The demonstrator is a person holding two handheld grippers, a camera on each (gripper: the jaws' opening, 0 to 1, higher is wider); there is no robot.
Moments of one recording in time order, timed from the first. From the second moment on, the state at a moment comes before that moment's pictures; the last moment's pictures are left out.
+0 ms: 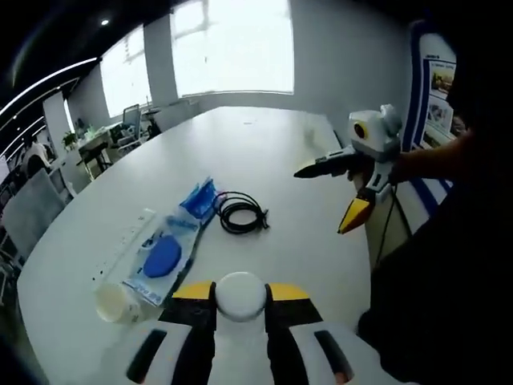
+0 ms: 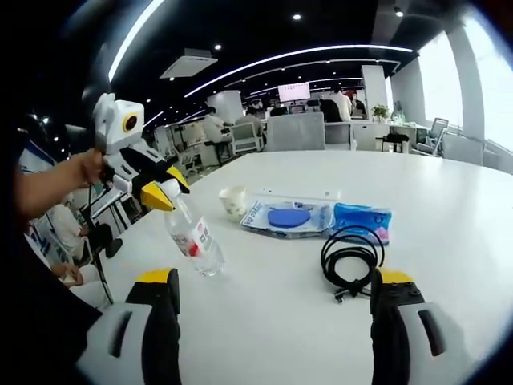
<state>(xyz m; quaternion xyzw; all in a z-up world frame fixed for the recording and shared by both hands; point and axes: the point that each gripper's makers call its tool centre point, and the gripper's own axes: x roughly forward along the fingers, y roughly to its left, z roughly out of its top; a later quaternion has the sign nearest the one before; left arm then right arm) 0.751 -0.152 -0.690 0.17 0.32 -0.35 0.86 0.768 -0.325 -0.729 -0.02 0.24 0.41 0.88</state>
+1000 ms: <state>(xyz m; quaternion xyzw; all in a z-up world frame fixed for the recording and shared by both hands) 0.779 -0.020 -0.700 0.18 0.35 -0.35 0.85 0.776 -0.305 -0.724 -0.03 0.23 0.40 0.89</state>
